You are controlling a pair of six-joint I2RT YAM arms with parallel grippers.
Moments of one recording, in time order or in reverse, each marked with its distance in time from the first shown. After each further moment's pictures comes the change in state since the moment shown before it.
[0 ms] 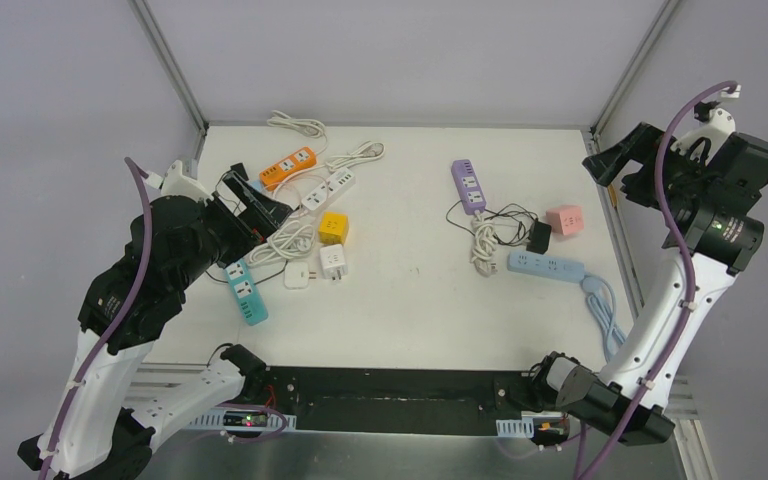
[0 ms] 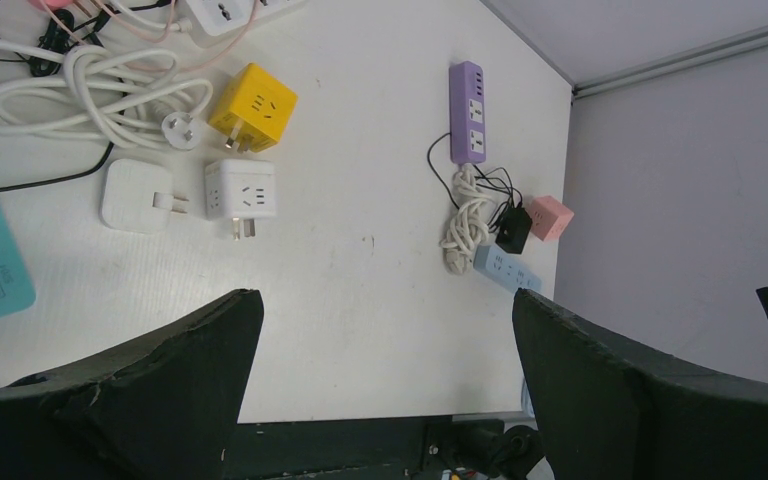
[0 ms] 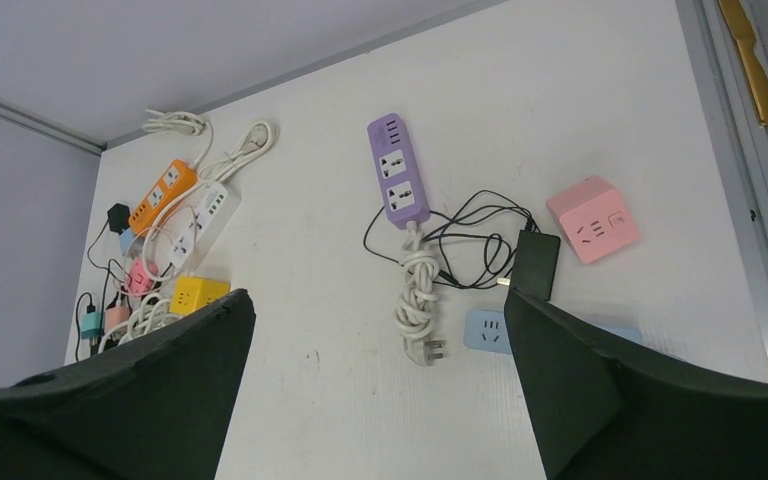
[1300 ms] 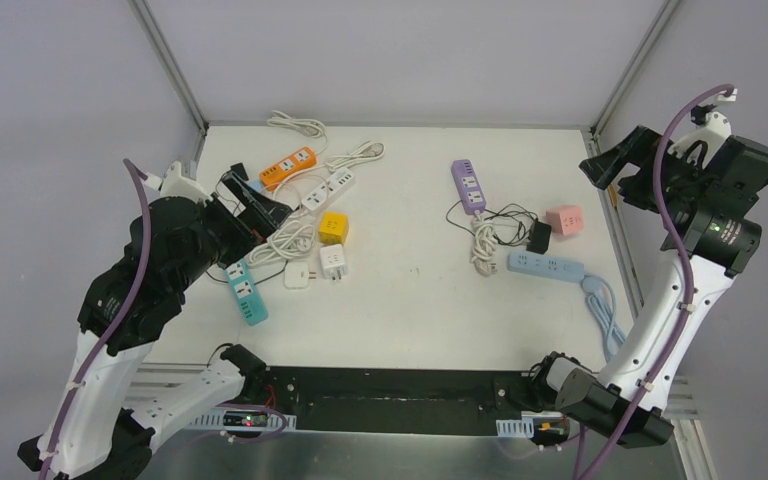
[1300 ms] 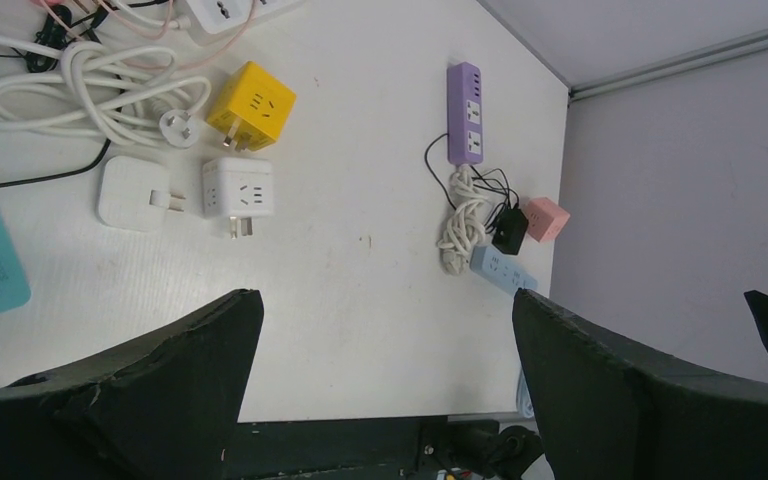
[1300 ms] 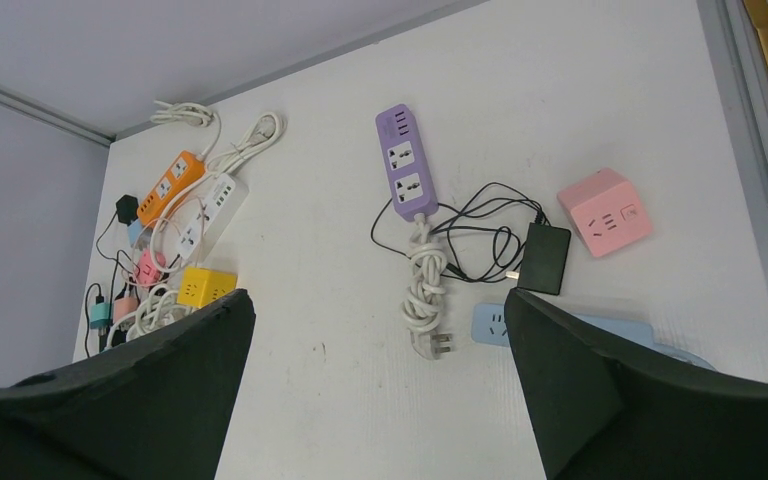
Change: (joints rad) left arm 0.000 -0.010 -0.007 0.000 0.000 -0.015; right arm 0.000 -0.011 -0.024 -0.004 -0.018 0.001
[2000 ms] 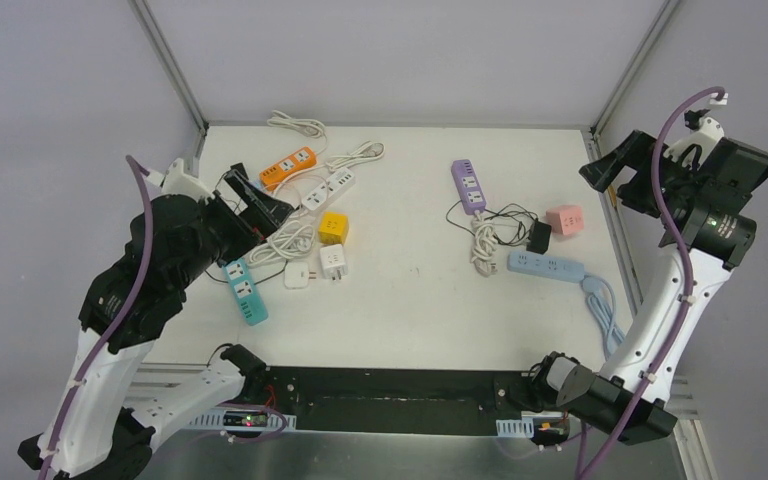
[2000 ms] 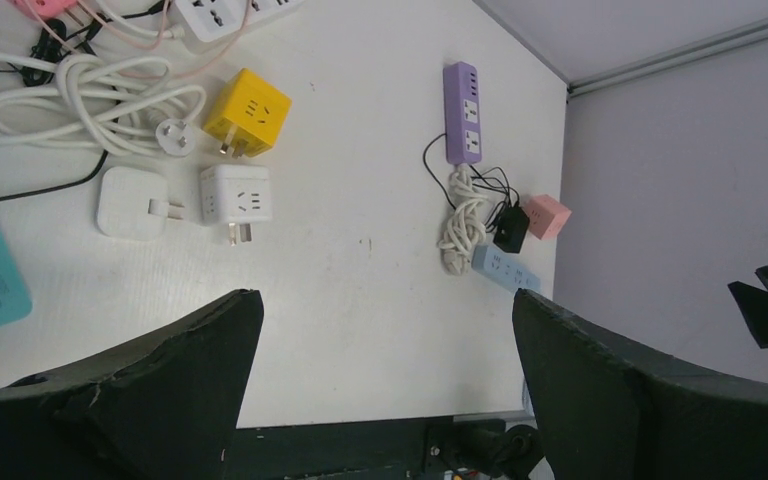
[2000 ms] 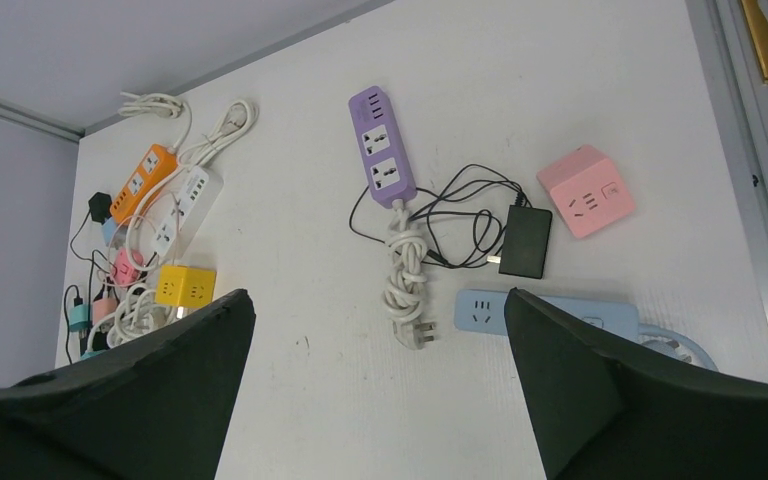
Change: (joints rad) left arm 0.000 0.035 0.020 0.022 0.008 0.047; right arm 0.000 0.032 -0.028 0.003 0.043 -0.019
